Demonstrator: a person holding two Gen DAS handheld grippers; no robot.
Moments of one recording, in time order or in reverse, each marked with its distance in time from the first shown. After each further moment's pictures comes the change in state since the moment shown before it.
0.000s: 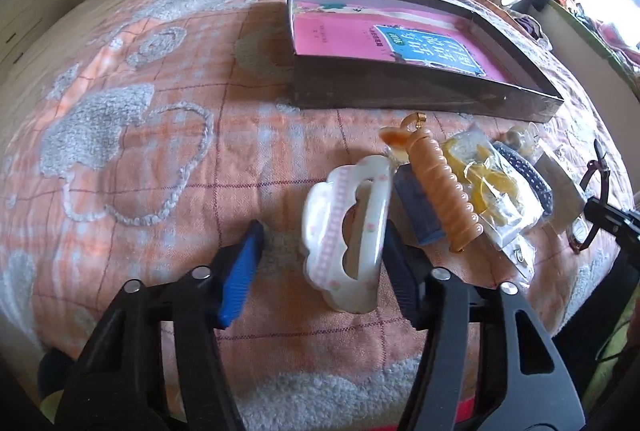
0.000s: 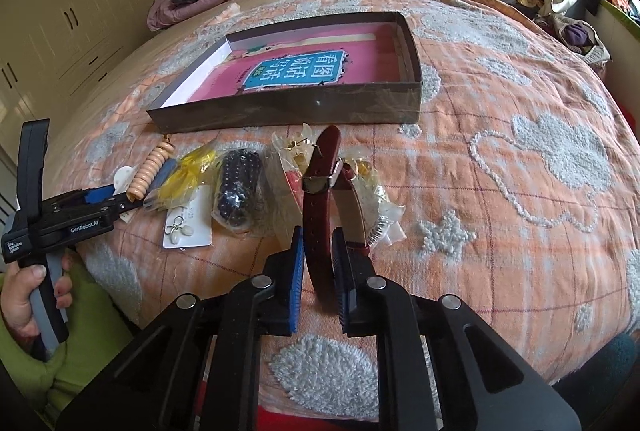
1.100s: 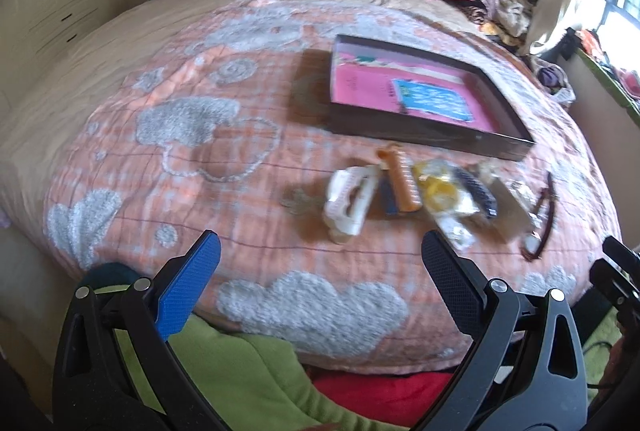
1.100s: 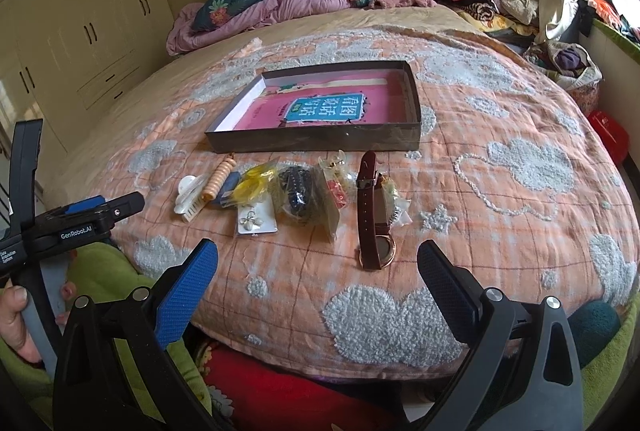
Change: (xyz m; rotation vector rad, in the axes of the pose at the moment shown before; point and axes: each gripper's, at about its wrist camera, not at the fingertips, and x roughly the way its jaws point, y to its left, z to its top) left arm -0.098 -0.008 -0.028 -0.170 -0.099 0.127; right arm -0.080 0.034 -0.023 -0.005 -0.109 0.014
